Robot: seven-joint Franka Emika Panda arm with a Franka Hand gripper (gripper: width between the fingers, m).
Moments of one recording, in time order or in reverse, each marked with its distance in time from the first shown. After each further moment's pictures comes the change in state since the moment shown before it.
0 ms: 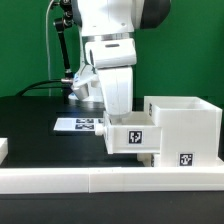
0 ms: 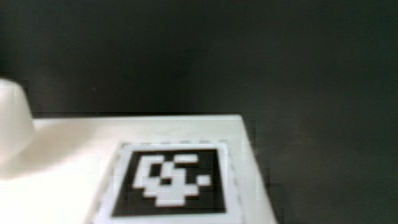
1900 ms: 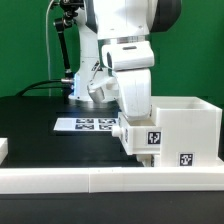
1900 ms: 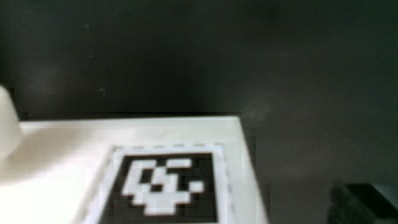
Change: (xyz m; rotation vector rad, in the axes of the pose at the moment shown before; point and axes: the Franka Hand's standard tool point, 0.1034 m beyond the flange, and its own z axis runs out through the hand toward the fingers) arm 0.027 0.002 0.006 -0.020 0.008 -0.018
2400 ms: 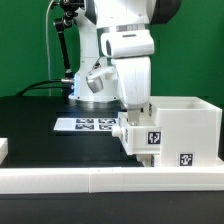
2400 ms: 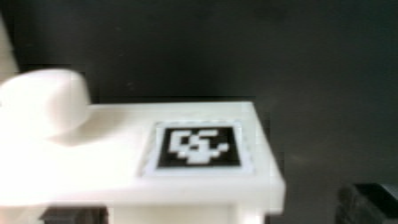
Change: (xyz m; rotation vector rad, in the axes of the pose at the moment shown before) arm -0.002 0.009 -0.031 -0.020 -0.021 0.000
